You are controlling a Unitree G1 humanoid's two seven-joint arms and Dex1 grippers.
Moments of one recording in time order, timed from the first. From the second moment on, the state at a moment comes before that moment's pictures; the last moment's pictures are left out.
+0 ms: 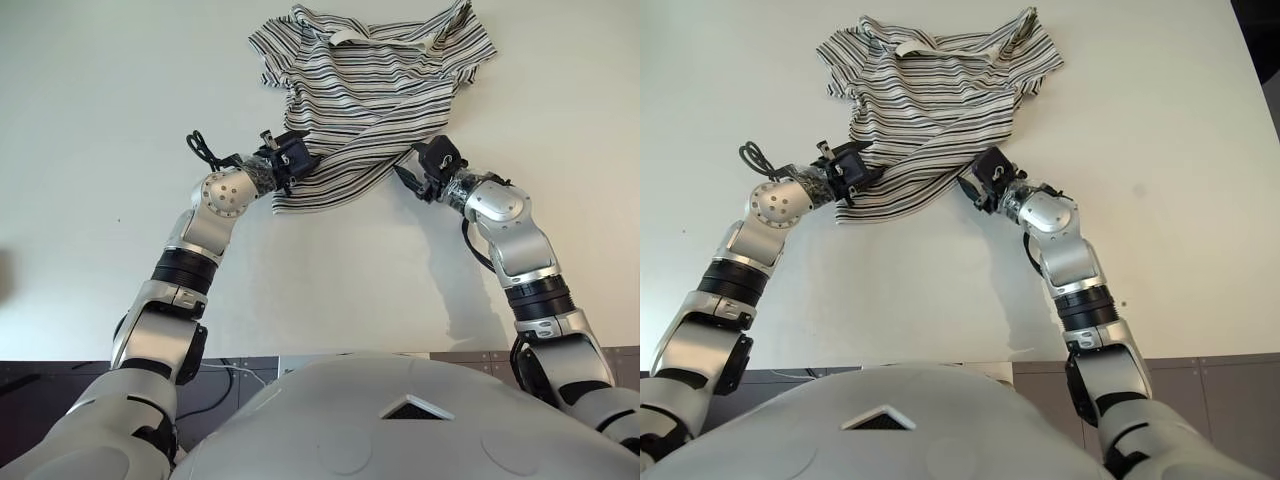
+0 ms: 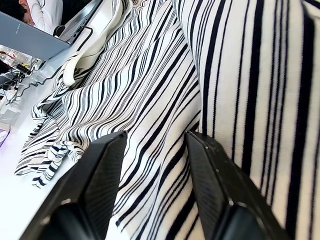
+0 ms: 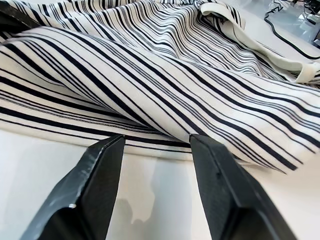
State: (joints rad) left arm -0.31 0.45 -0.34 0.48 0.24 -0.24 -0.51; right arm -0.19 -0.32 0.28 0.15 -0.06 0.20 0.51
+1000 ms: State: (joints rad) left arm -0.18 0.46 -0.31 0.25 0.26 -0.12 -0.51; right arm -0.28 -0.37 0.16 0.04 0.15 0.64 0.78
